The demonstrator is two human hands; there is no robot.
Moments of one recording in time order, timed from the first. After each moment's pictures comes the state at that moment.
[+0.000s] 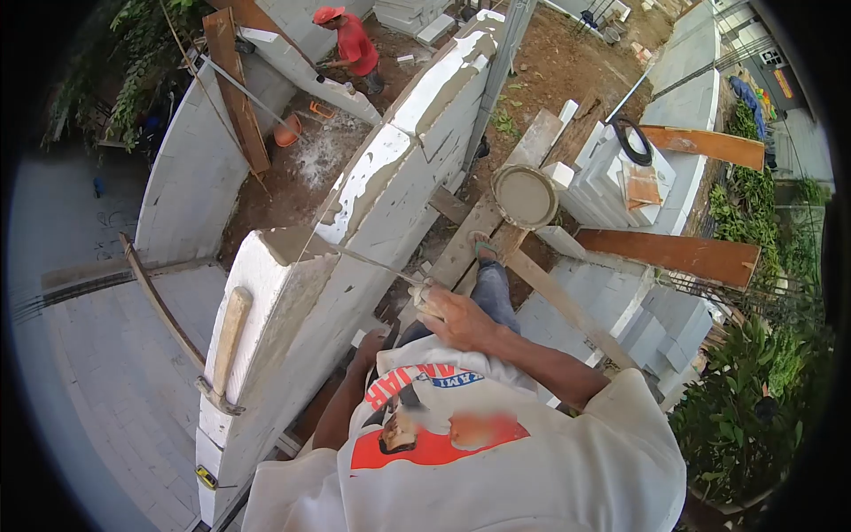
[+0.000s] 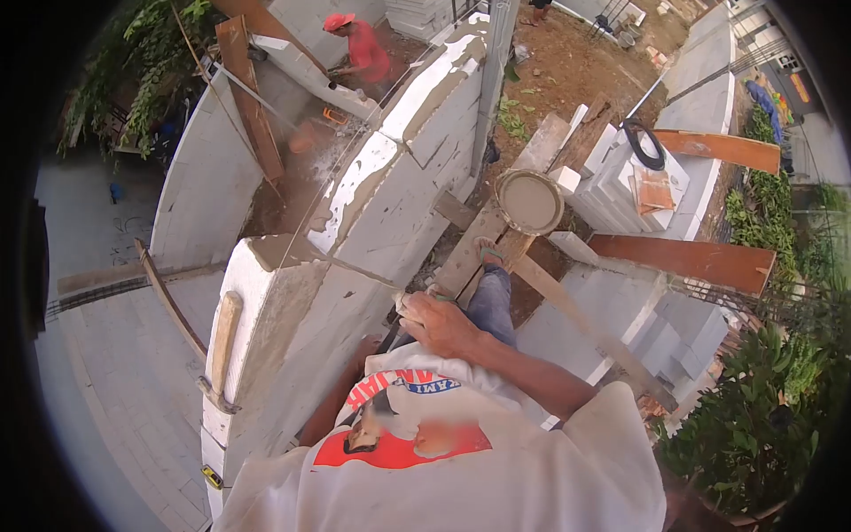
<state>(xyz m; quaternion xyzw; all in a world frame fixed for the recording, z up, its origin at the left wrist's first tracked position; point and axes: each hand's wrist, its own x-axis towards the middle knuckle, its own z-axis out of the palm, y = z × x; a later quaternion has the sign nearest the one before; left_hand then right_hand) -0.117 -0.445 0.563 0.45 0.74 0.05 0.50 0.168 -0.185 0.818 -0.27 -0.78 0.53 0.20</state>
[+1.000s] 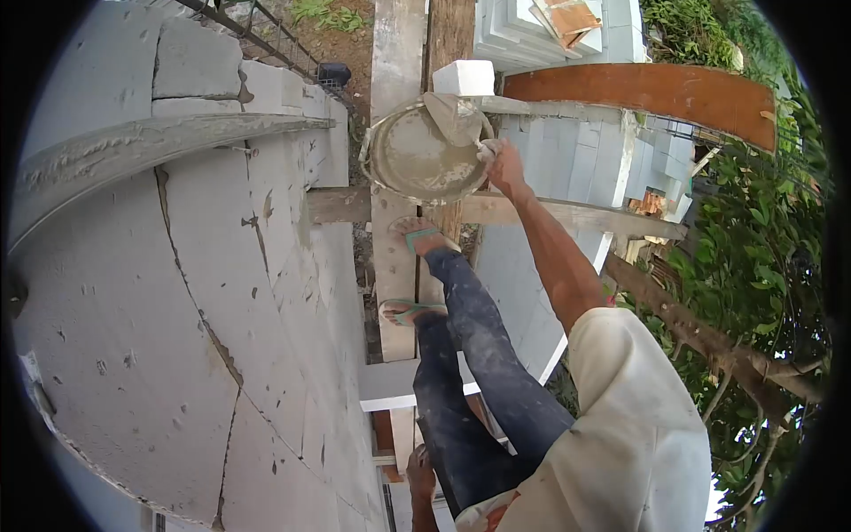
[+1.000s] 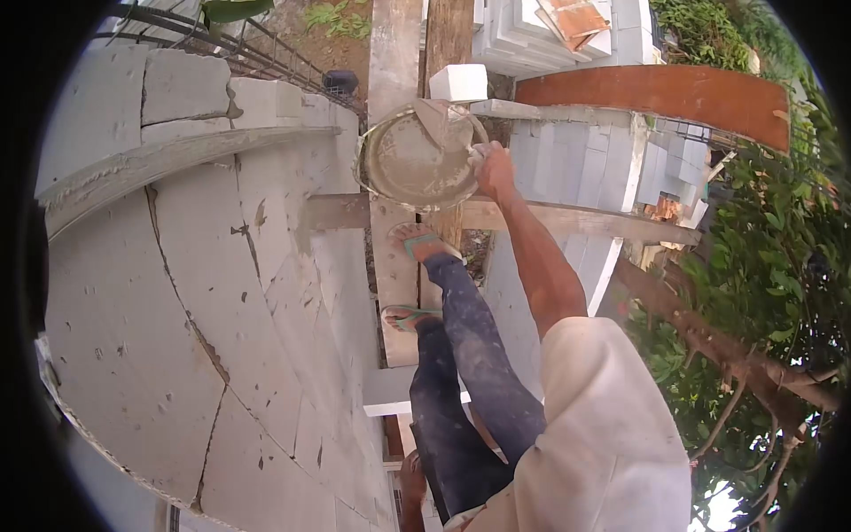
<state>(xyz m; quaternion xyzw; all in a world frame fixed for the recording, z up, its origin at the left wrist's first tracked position) -0.007 -0.409 0.565 0.09 0.73 -0.04 0.68 0.510 0.081 0.165 -0.81 -0.52 0.27 0.10</state>
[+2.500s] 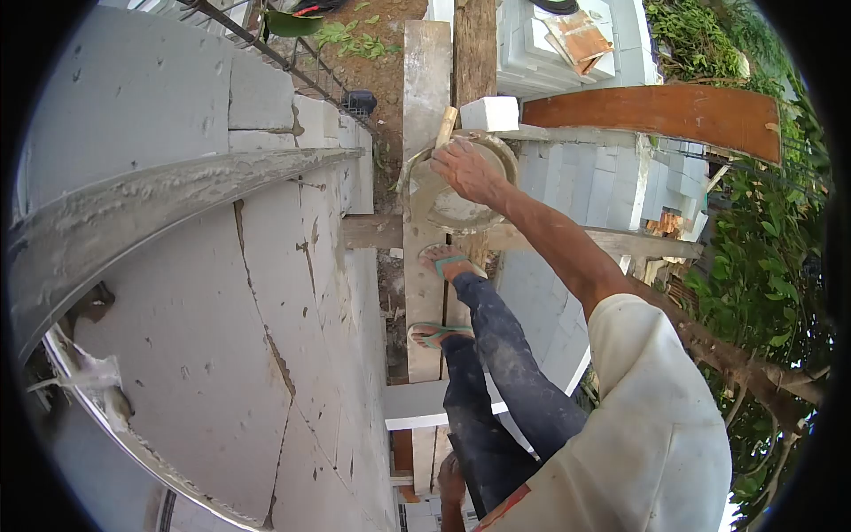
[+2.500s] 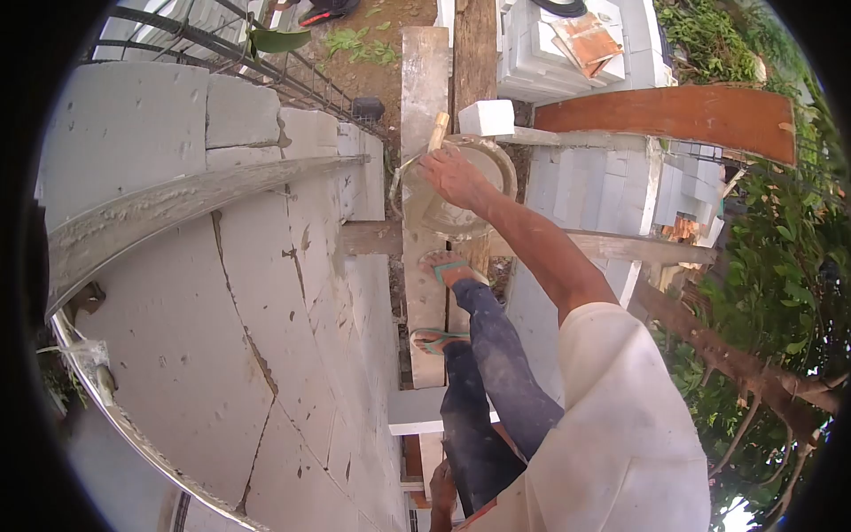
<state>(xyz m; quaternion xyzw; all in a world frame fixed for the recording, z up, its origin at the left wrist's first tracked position) 0.027 -0.363 0.570 0.06 0.74 -0.02 0.67 0.387 0.211 0.271 -0.48 -0.87 0.11 0.00</state>
